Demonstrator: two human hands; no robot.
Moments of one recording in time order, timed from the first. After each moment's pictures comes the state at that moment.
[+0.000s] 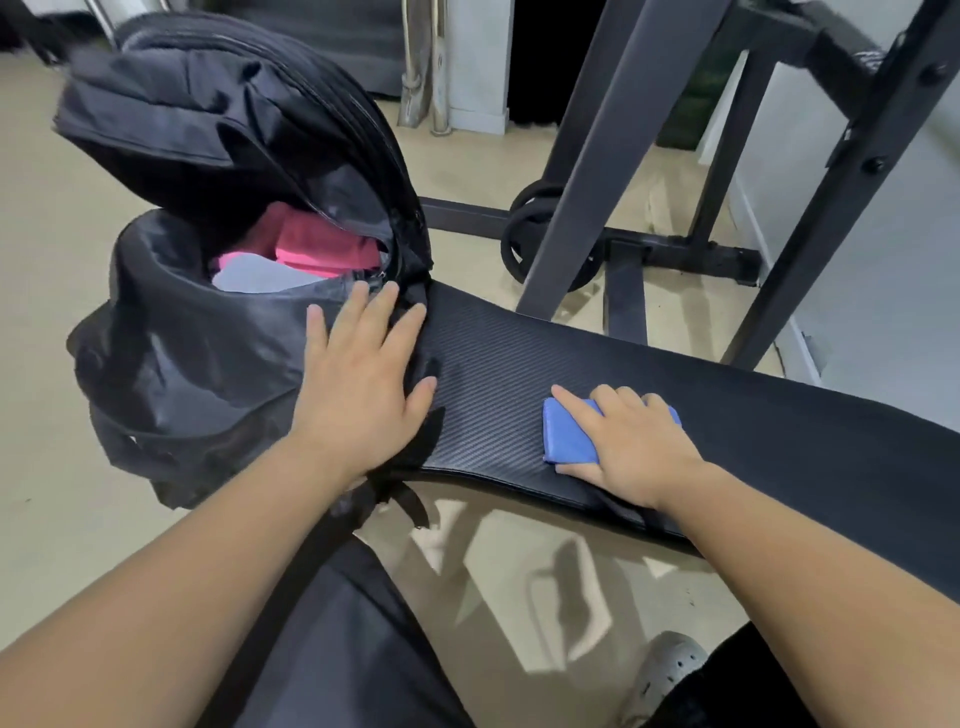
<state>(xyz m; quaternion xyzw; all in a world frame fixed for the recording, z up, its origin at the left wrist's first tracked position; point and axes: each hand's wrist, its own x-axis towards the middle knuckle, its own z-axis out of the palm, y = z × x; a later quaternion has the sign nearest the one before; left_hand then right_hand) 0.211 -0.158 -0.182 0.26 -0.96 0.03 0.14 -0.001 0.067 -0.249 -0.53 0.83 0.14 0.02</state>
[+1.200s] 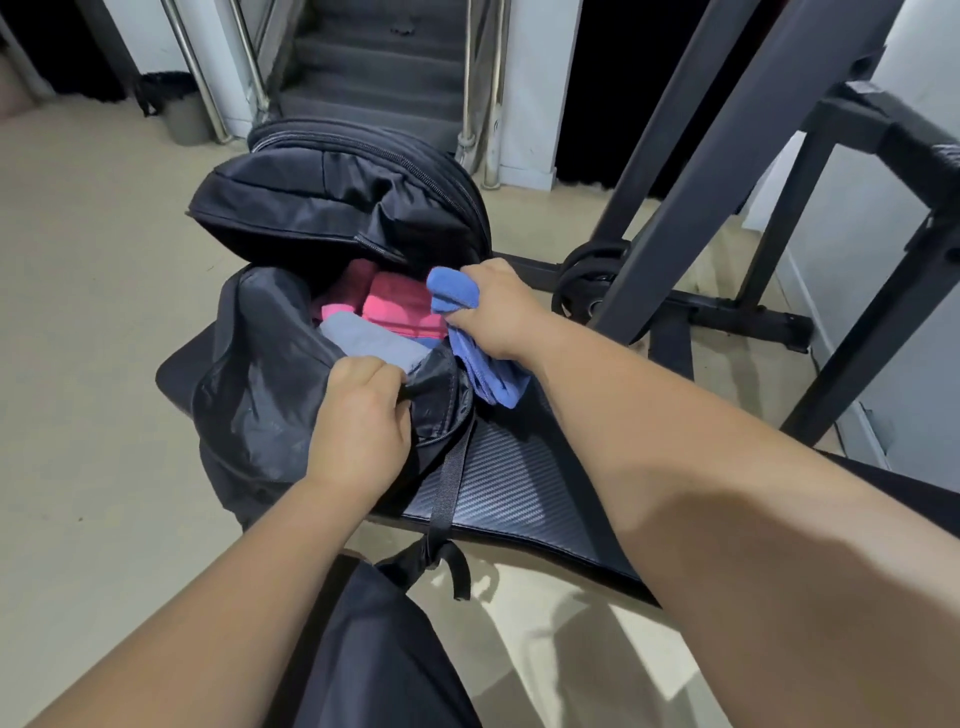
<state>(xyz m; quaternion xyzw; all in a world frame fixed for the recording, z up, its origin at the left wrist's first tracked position) 0.245 -0.230 -0.196 0.31 -0.90 -0.09 0.31 0.039 -0.205 -0.135 -0.51 0.81 -0.25 0.15</state>
